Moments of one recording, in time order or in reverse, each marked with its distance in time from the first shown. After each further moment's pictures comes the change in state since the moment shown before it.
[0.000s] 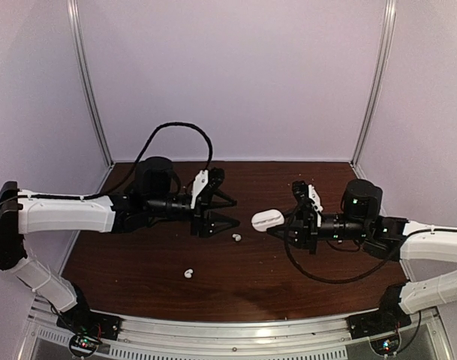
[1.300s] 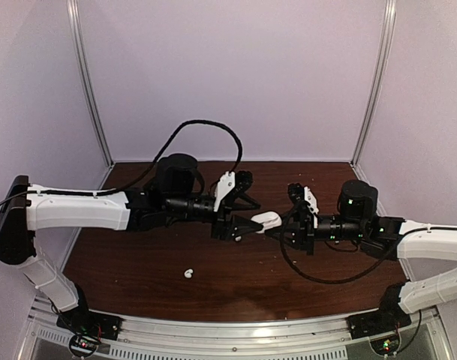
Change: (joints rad) left arm -0.145 0.101 0.187 -0.093 -0.097 0.059; right arm 0.002 0.037 0.003 0.001 -0.002 -0.021
